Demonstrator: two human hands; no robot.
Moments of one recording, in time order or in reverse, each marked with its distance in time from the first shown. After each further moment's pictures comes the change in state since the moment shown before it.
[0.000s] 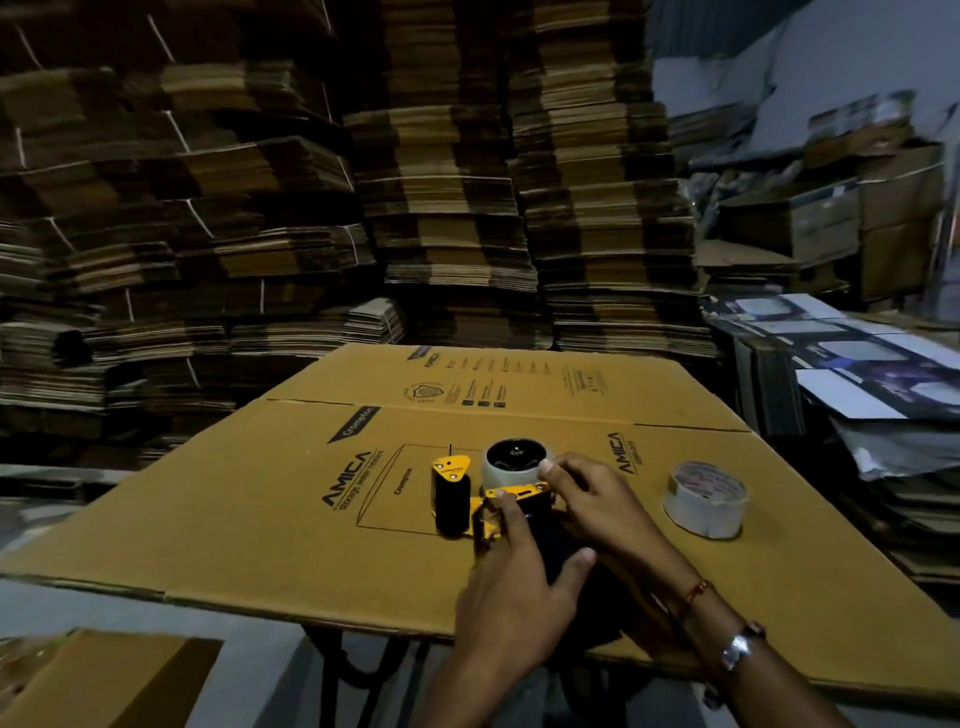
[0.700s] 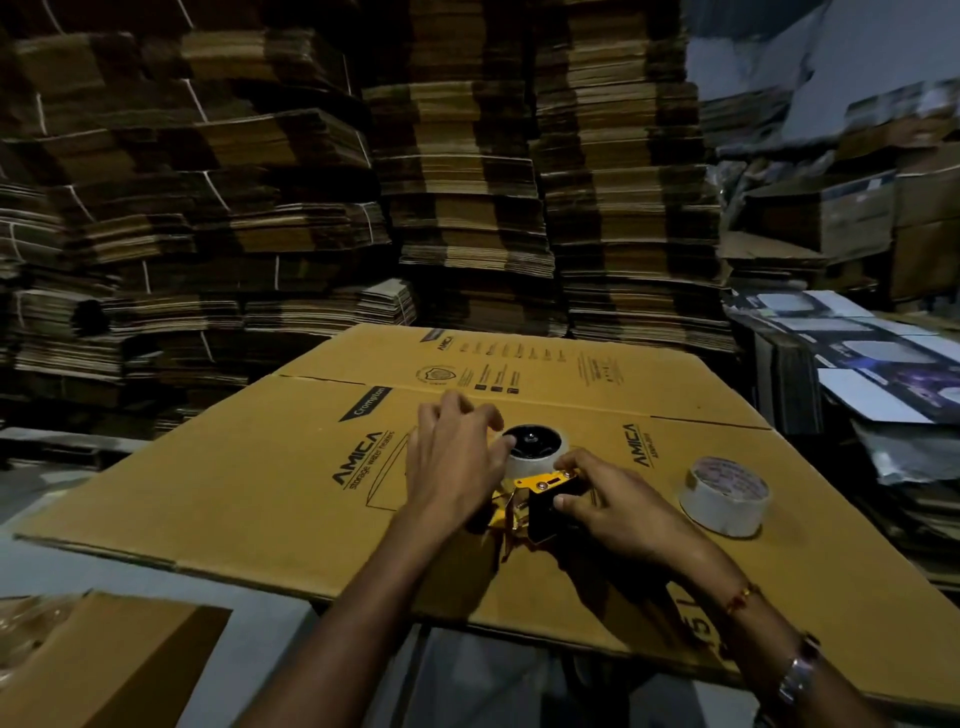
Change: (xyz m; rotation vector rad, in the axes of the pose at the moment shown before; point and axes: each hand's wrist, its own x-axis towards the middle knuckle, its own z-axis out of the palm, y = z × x) left_hand 0.072 -0.019 -0.071 0.313 0.367 0.128; right_hand -0.010 -0.018 -0.016 -0.400 -0.279 0.056
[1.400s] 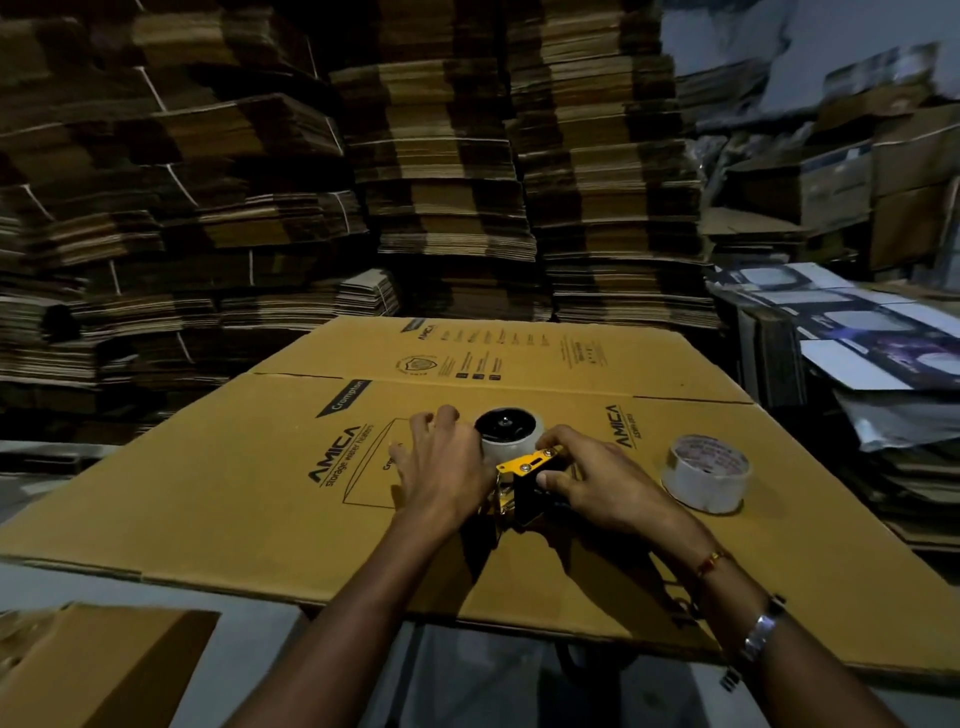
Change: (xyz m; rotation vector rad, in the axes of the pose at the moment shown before) left_hand 0.006 0.004 0.033 0.110 -0.142 -0.060; right_hand 0.007 0.001 -0.004 0.001 0.044 0.012
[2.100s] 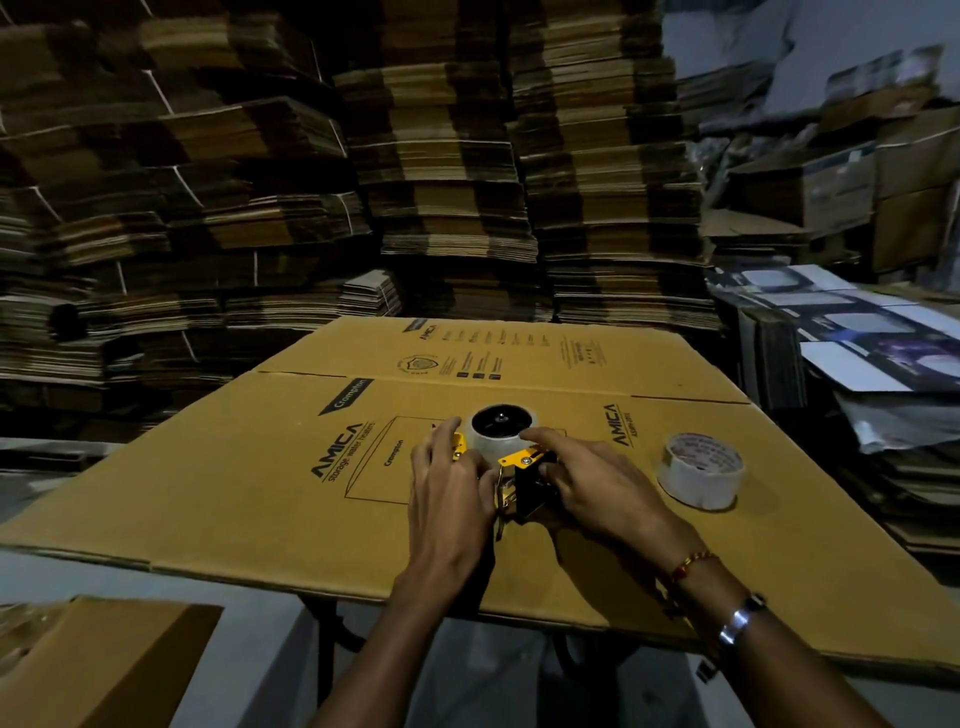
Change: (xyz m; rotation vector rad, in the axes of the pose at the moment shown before) left_hand -0.042 -0.001 0.027 -0.254 0.265 0.077; right_hand -0.004 0.007 0.011 -0.217 0.070 -0.093
